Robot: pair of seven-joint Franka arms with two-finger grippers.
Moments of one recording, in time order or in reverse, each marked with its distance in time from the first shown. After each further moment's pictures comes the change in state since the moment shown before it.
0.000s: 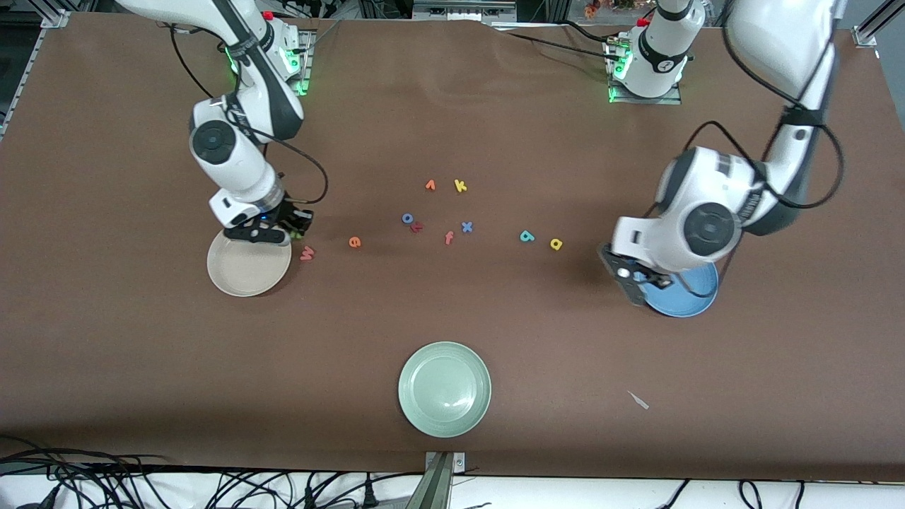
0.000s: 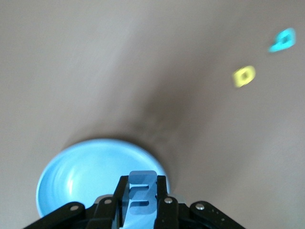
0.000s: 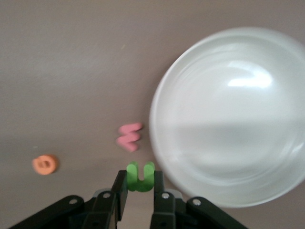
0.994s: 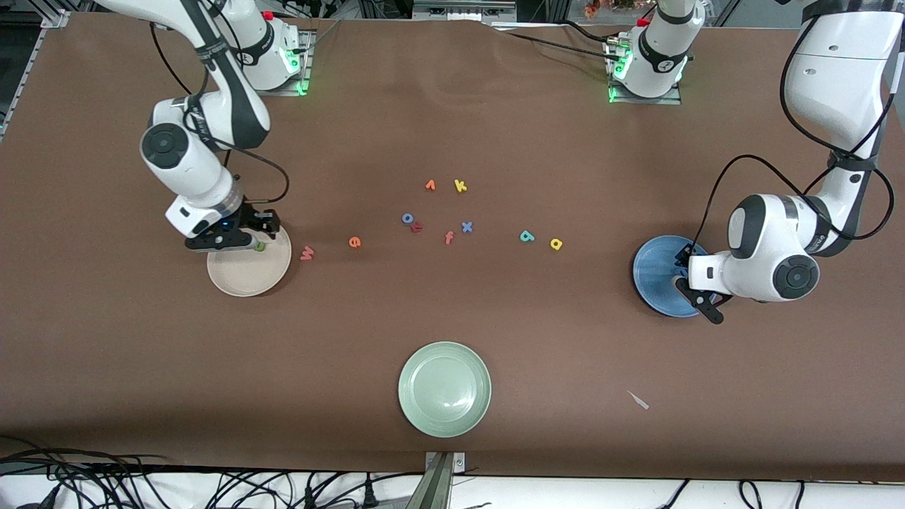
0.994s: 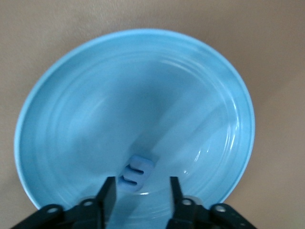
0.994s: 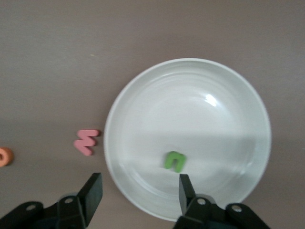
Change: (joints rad) left arm 0.218 0.157 -0.011 -0.015 0.000 0.070 -0.002; right arm 0.029 -0.003 -0.069 0.006 -0.001 -0.008 -0.133
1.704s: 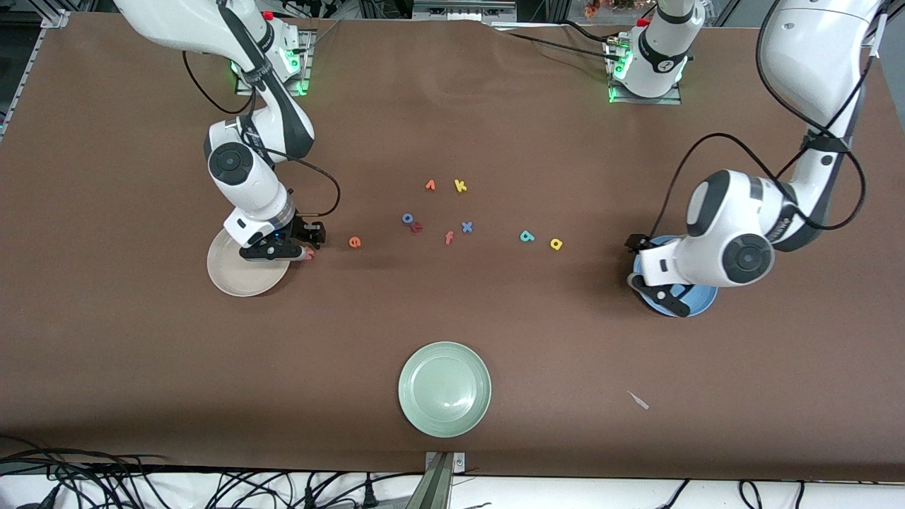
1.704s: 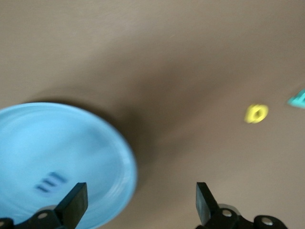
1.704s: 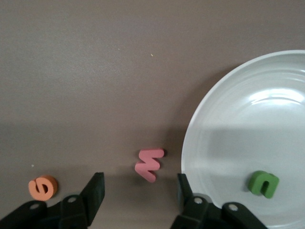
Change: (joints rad) left arm -0.046 -0.085 -0.206 0.018 0.000 -0.109 -0.514; right arm 0.089 0.176 0.014 0.078 0.000 0.107 0.149
